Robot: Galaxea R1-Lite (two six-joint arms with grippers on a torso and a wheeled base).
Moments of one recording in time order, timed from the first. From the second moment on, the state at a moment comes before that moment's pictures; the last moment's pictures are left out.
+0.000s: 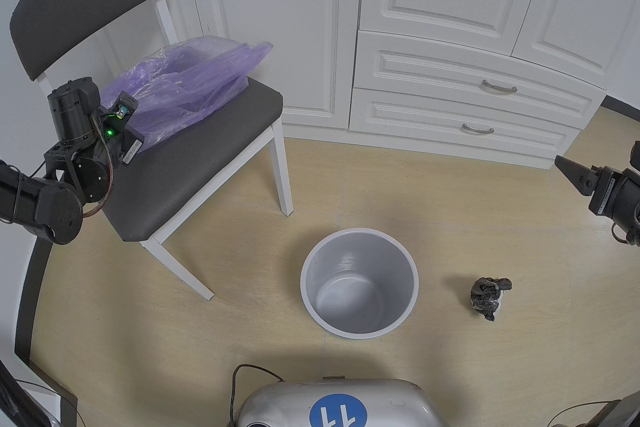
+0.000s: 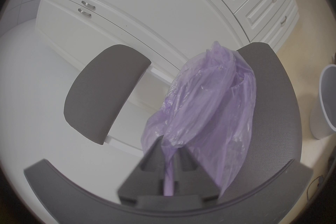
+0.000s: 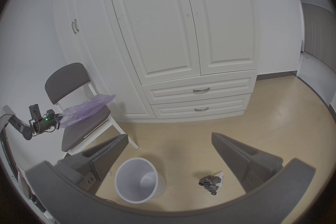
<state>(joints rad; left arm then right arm) -0.15 1.79 -0.97 -0.87 0.47 0.85 0.15 1.18 -0.57 -0.55 -0.05 0.19</state>
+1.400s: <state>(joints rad) -0.41 1.45 -0.63 -0.83 0.39 0.23 0.37 1.16 -0.52 -0.54 -0.13 0.11</state>
